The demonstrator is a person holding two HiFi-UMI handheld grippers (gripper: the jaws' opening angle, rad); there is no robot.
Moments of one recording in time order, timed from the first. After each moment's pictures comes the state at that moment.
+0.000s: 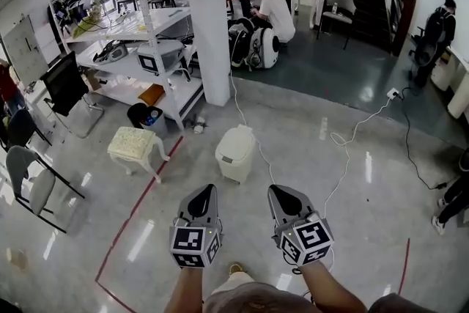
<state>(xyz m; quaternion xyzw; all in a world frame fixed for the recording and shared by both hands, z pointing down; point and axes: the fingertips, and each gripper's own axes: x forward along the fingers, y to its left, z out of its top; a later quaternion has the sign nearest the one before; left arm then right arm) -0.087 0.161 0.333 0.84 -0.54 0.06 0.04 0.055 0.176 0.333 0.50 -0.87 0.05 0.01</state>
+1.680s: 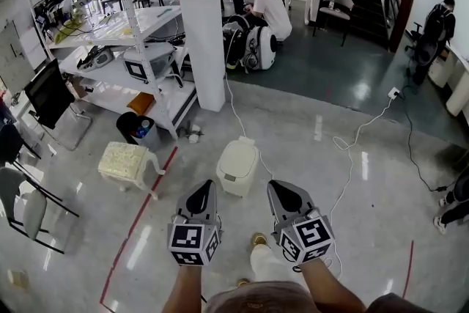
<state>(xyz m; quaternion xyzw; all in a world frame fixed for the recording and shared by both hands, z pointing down) -0.125 -0.003 0.345 0.85 -0.52 0.05 0.04 0.015 0.019 0.340 0.52 -0.85 0.04 0.02</state>
